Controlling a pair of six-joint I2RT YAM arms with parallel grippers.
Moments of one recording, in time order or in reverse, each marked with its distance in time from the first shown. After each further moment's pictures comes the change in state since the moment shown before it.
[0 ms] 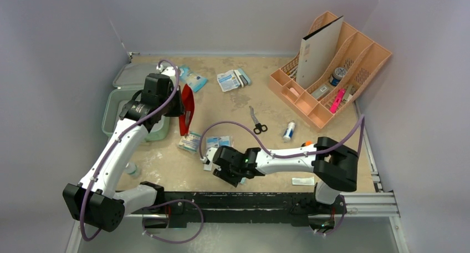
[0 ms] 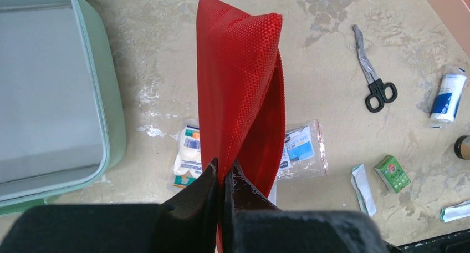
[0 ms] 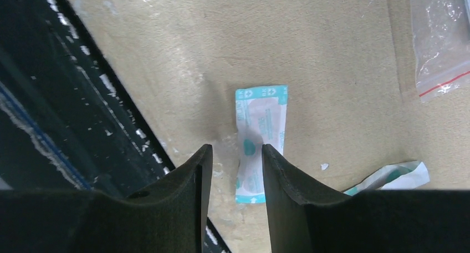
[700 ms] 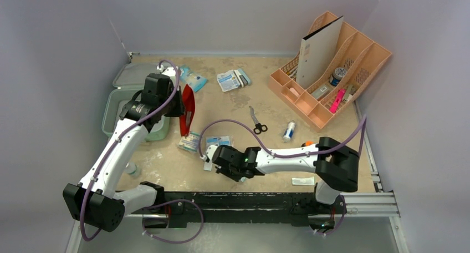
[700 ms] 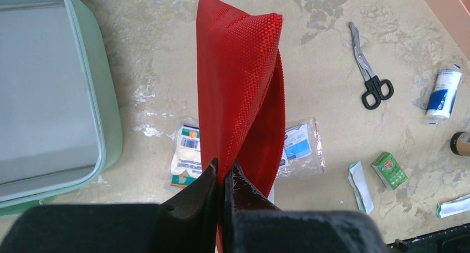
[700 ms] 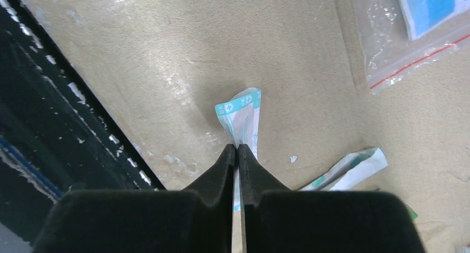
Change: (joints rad) left arm 0.000 0.000 -0.002 0.000 0.013 0.000; right arm 0.008 0.012 0.019 -0.018 0.109 -0.030
